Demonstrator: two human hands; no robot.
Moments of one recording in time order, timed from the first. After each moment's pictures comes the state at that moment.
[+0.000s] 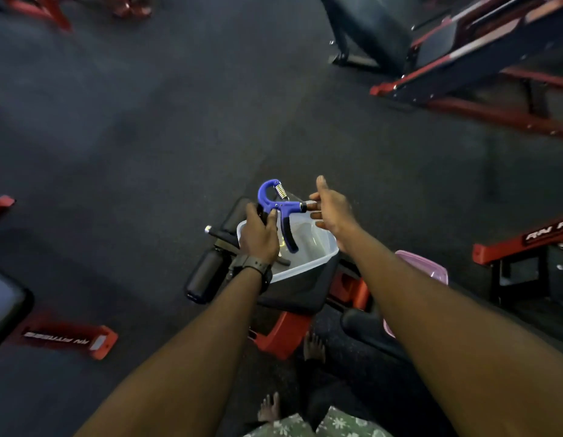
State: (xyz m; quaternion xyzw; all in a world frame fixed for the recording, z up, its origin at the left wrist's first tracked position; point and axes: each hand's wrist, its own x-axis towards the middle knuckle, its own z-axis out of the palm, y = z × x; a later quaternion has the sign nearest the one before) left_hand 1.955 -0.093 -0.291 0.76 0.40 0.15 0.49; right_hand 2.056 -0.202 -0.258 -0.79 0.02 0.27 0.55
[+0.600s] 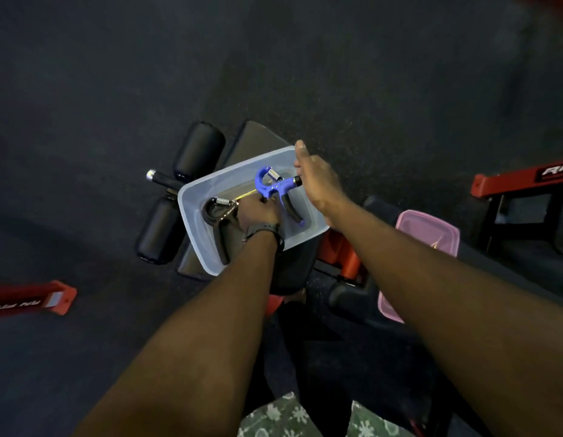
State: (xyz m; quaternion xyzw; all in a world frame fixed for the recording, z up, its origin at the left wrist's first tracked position) left_hand 2.068 -0.101 -0.483 0.72 0.53 -0.10 0.43; right_hand 2.146 -0.178 -0.411 -0.85 0.03 0.33 0.40
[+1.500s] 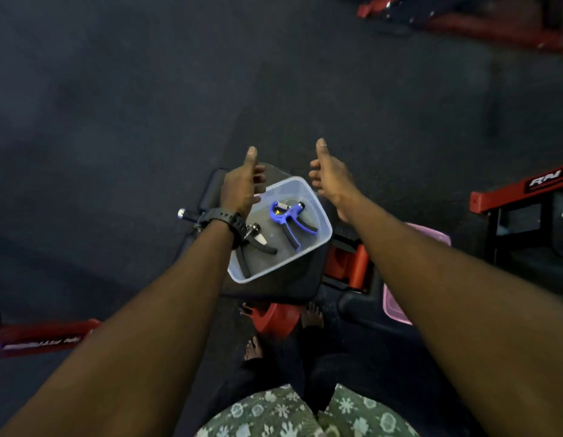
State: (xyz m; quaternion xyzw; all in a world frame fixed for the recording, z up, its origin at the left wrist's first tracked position) left_hand 2.074 -0.043 -0.332 0.64 0.41 0.00 0.65; right_hand 2.153 -0.196 -0.328 -0.79 0.07 0.27 0.54
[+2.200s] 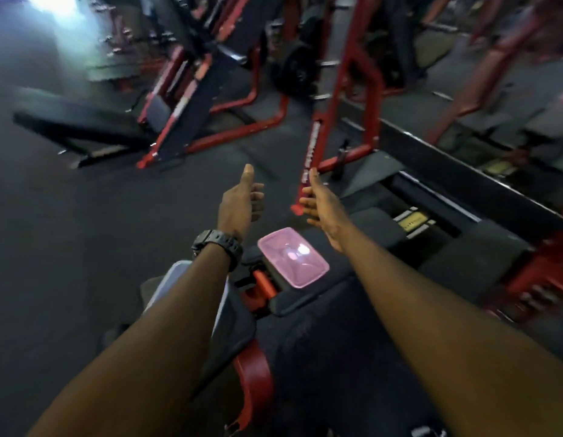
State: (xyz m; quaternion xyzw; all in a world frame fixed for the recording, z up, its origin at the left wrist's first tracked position) left_hand 1.976 -0.212 -0.136 0.70 -0.04 -0.17 0.70; right_hand 1.903 -0.361 -0.140 -0.69 0.30 -0.09 0.65
